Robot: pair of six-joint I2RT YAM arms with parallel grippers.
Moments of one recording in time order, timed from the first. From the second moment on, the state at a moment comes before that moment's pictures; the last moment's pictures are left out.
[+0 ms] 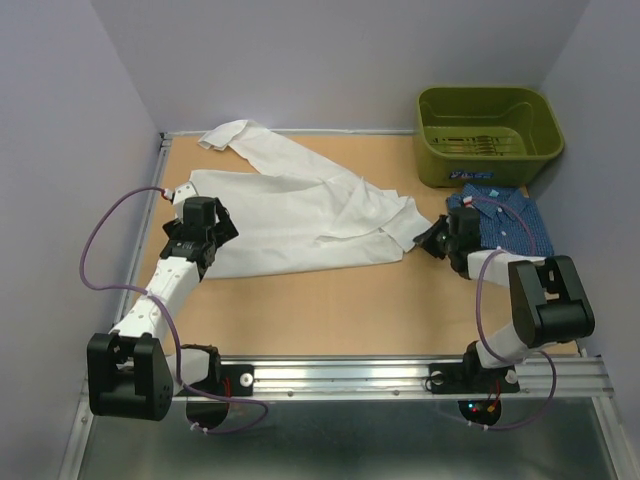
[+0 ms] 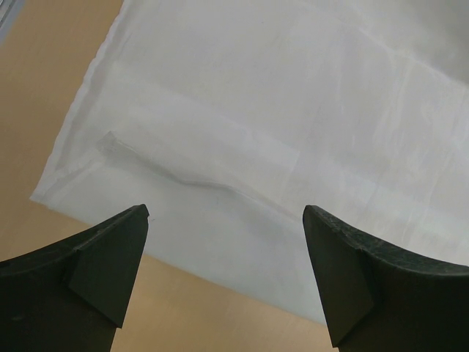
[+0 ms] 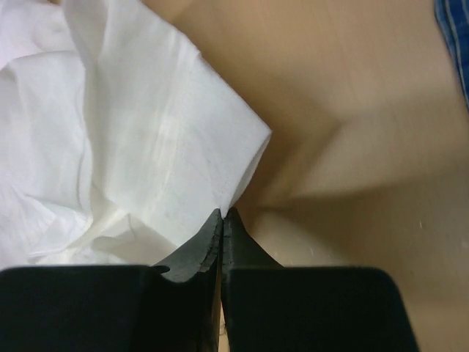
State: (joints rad) left arm -0.11 1.14 0.73 -0.30 -0.37 -0.48; right arm 0.11 1.52 0.53 0.33 -0.10 0.83
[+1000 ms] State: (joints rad) left arm -0.11 1.09 0.71 -0.26 -0.35 -0.48; right arm 0.65 1.57 1.33 0.01 -0.13 -0.62
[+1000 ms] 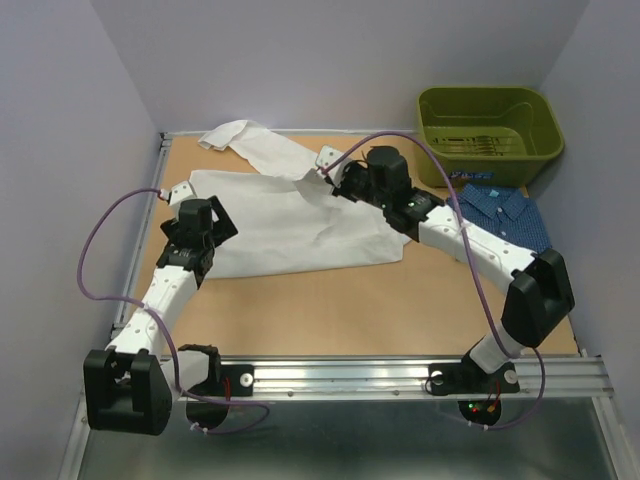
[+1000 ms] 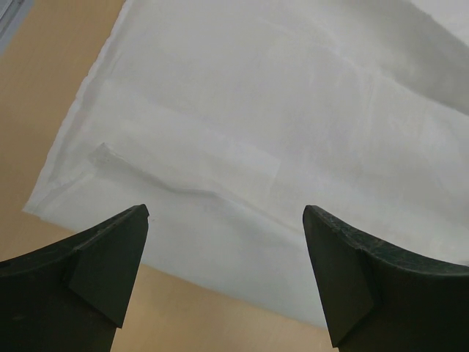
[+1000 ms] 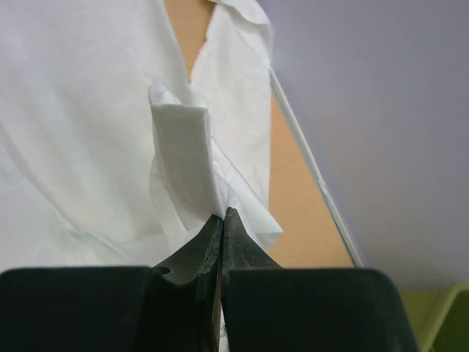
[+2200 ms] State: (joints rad) left arm 0.00 1.18 0.67 -0.25 -0.25 -0.55; right arm 0.41 1.40 0.87 -0.01 -0.14 0.22
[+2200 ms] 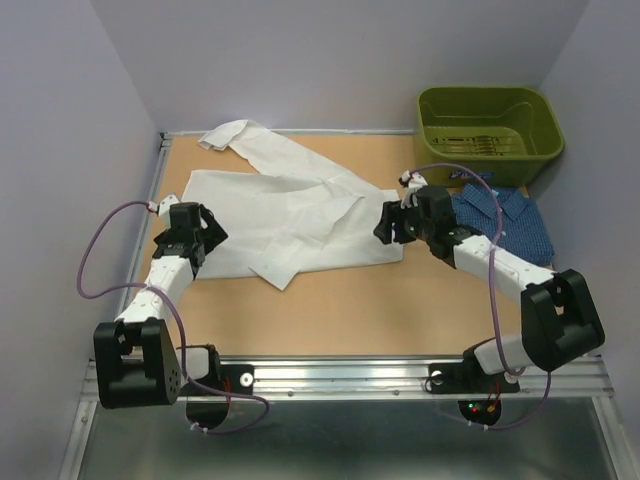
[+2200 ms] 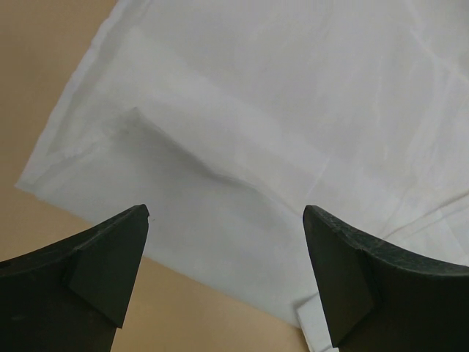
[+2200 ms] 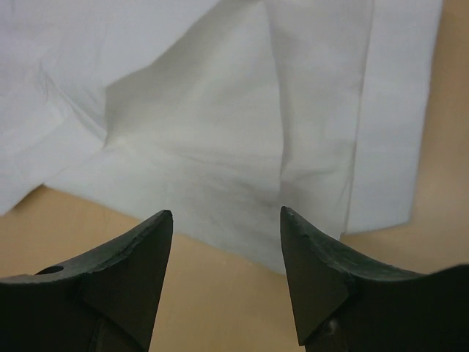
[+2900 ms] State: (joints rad) left arm 0.17 1.49 0.77 -0.21 -0.17 -0.62; right arm 0.21 1.55 0.66 0.22 -0.49 0.37
